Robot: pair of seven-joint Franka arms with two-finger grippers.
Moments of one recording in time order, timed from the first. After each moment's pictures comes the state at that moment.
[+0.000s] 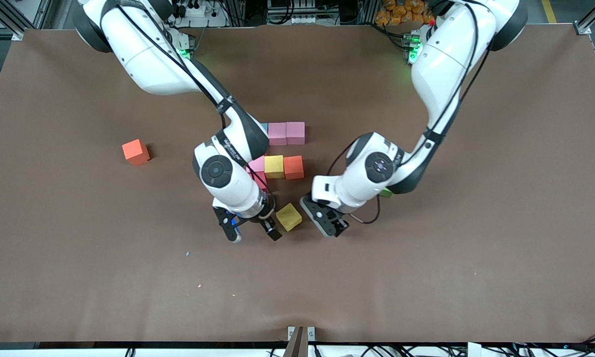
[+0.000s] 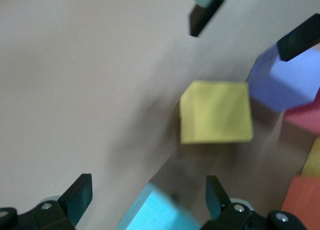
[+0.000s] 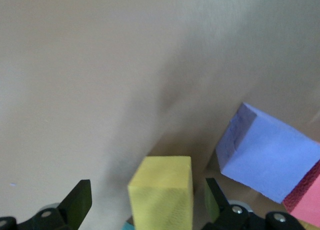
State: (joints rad) left arm -0.33 0.83 -0.31 -1.42 -0.04 2.48 0.47; right arm 0.45 0.86 0.17 -1.29 0.01 2.34 1.53
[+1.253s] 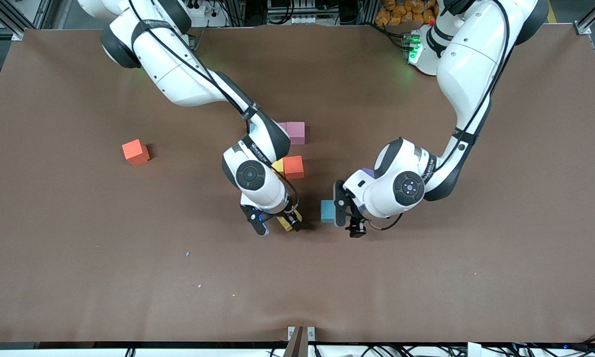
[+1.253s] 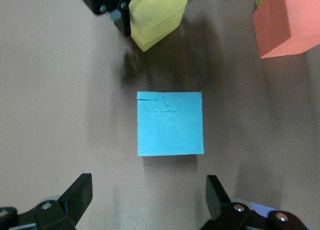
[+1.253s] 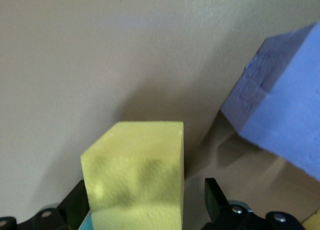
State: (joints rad) left arm -0.26 0.79 -0.31 -1.43 -0.04 2.23 1.15; right arm 0.53 0.99 0.17 -1.18 0.01 2.32 1.54
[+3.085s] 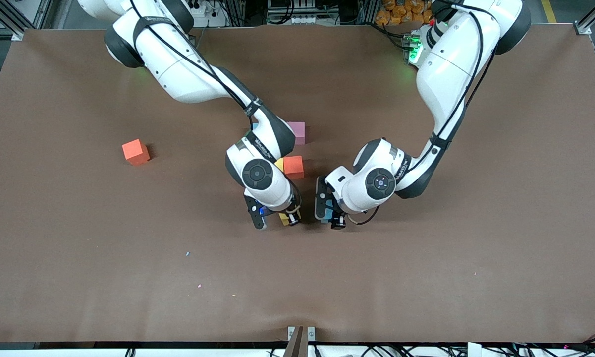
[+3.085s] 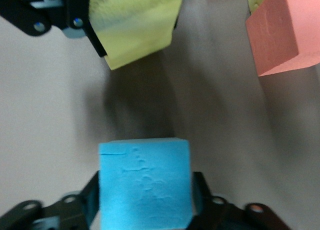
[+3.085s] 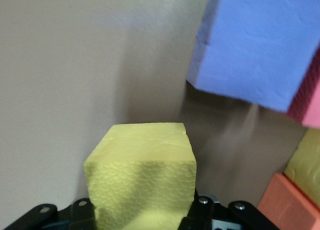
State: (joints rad) left arm -0.32 0.86 -0.31 -1.44 -0.02 2.32 1.14; right arm 0.55 0.99 0.16 -1.11 0.01 2.20 1.87
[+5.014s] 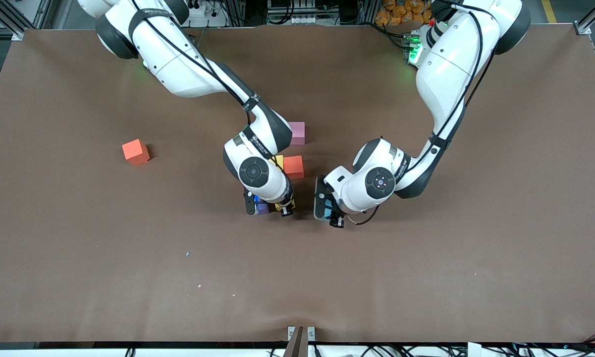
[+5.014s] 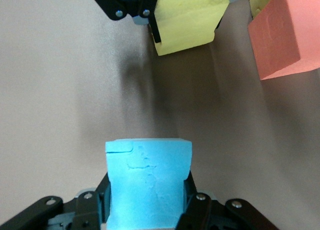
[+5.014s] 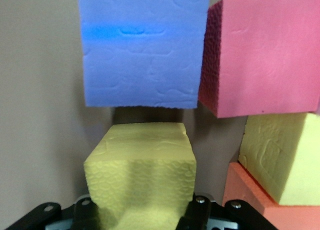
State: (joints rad) left arm -0.32 0.86 -0.31 -1.43 -0.02 2.33 1.14; right arm 0.54 0.92 0.15 -1.30 0.09 2.23 2.00
